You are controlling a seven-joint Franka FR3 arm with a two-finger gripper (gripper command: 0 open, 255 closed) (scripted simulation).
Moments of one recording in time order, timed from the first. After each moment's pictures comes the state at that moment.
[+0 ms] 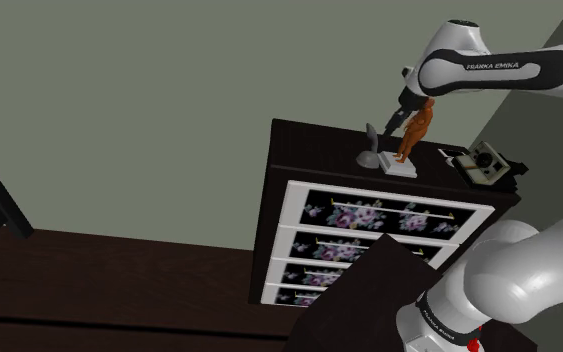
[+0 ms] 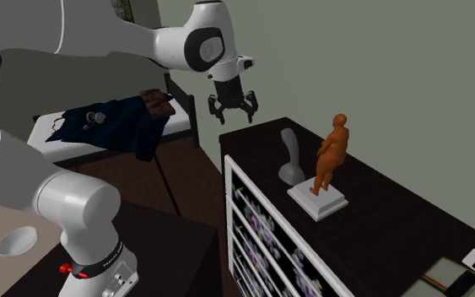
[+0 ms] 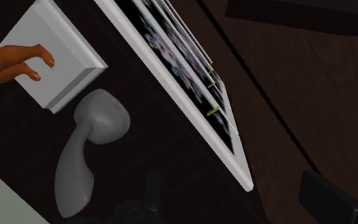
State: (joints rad) arm 0.00 -0.45 -0.51 -2.30 -0.30 2.11 -0.49
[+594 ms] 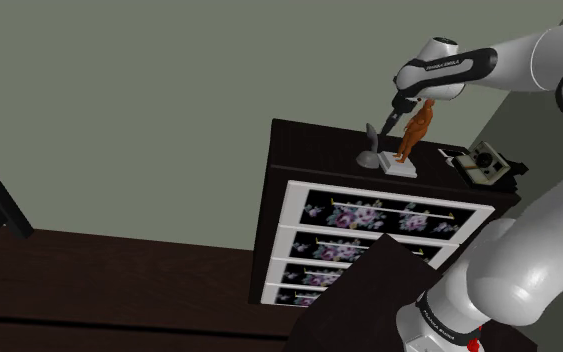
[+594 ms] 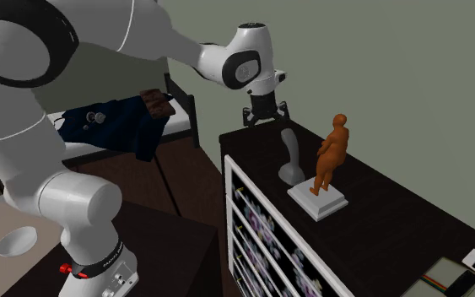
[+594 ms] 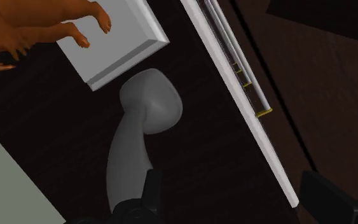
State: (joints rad) arm 0.08 -0.09 -0.74 -2.11 -0.09 2.29 -0.87
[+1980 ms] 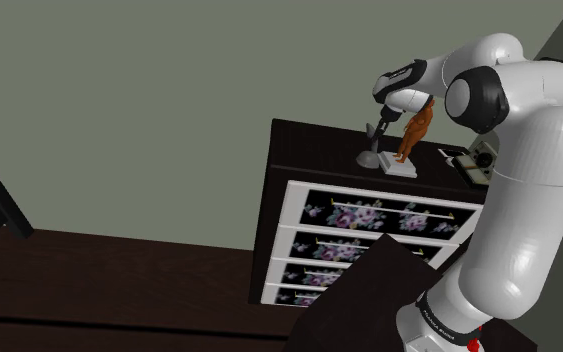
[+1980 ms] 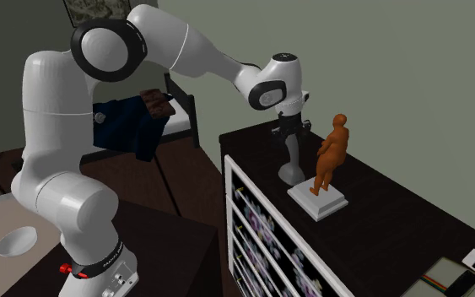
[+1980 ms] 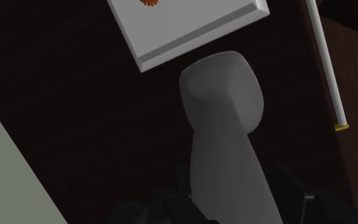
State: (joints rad) arm -0.09 0.37 -0.70 -1.85 0.37 2.39 -1.34
